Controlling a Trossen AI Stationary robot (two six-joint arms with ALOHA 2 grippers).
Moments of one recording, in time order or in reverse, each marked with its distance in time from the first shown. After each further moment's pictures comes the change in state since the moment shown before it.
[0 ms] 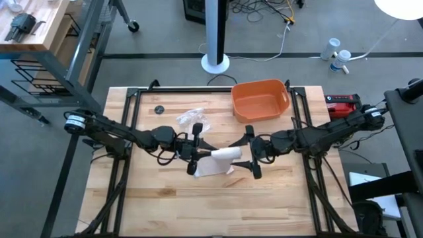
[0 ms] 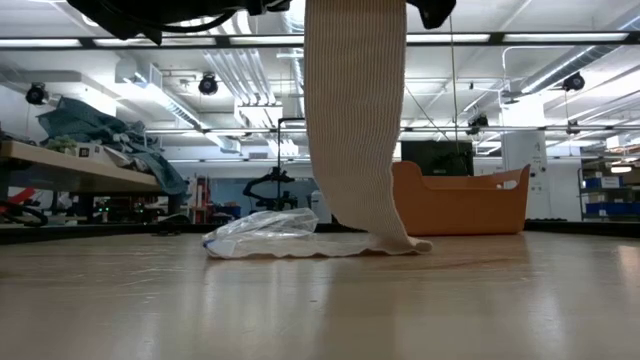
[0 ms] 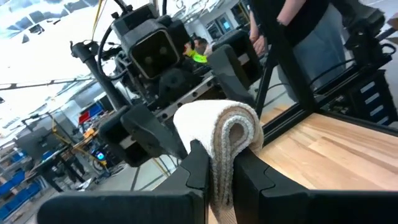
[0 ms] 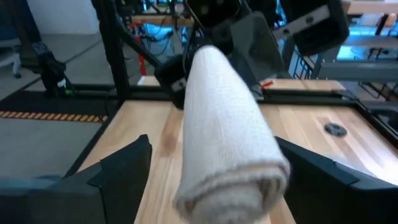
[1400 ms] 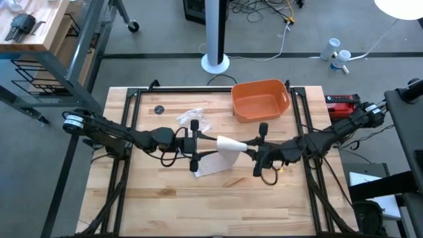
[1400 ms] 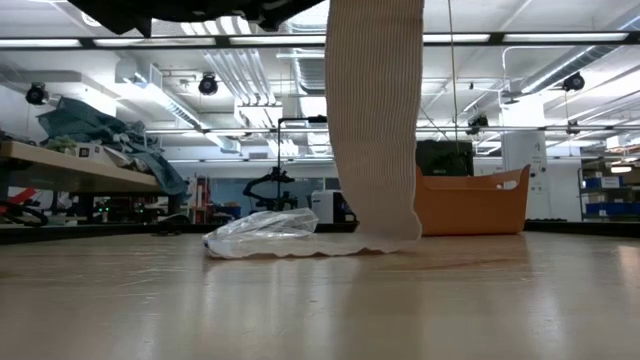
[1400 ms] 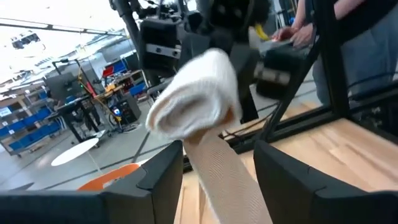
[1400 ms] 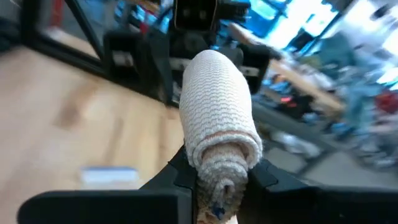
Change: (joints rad) left arm -0.014 -0.024 0.003 -0.054 -0.202 -0.195; right arm 0.155 -0.045 0.000 -0.062 0.515 -0.510
